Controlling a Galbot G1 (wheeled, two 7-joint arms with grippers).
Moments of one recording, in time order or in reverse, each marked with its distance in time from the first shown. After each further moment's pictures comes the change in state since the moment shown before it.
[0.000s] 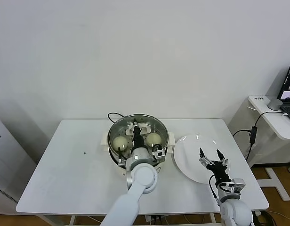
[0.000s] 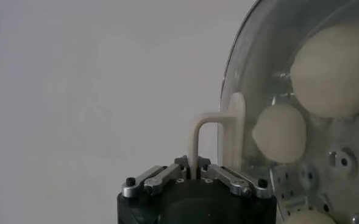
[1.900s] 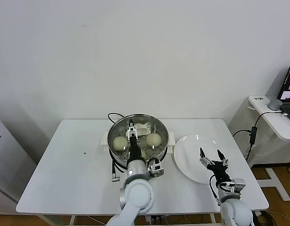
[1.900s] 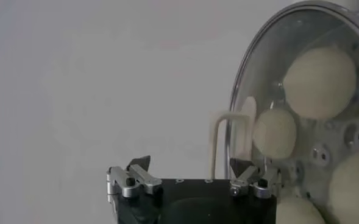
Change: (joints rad) left arm 0.170 0.043 0.014 -0.217 0.022 0.000 0.000; right arm 0.003 0.004 0.004 -0.005 -0.002 0.002 0.000
